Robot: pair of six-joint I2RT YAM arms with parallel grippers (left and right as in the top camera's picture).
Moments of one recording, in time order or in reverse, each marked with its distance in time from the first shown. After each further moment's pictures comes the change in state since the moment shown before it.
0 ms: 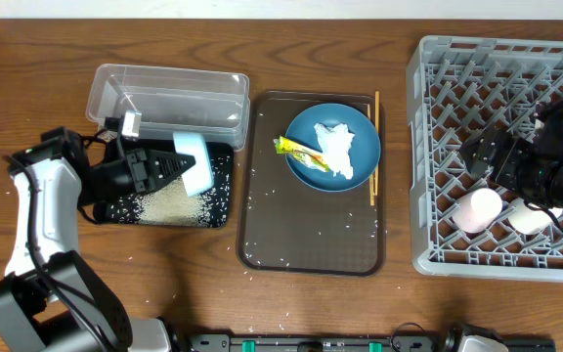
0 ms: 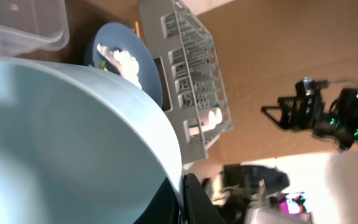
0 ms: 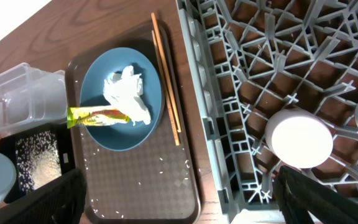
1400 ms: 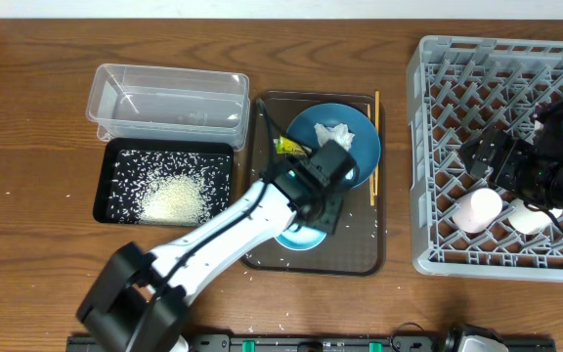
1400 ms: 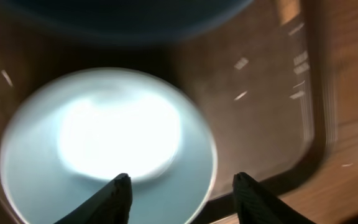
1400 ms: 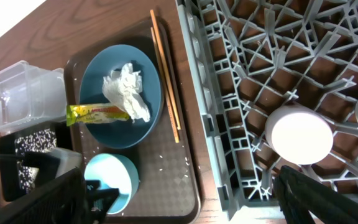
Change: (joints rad) left arm -1.215 0.090 0.105 0.445 -1.240 -0.993; right arm 0.000 0.000 0.000 -0.010 0.000 0.000
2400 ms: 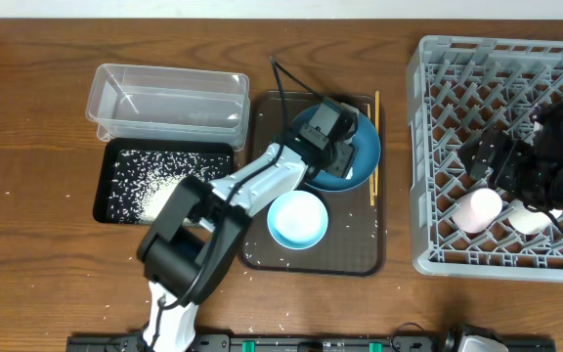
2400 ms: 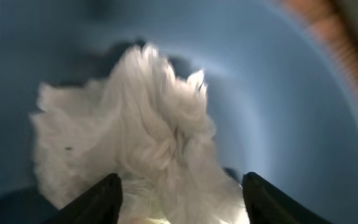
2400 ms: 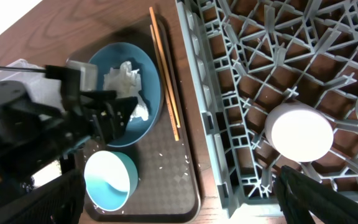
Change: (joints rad) left arm 0.140 0.370 0.109 0.550 -0.019 0.285; right arm 0.000 0.000 0.000 -0.010 0.000 0.000
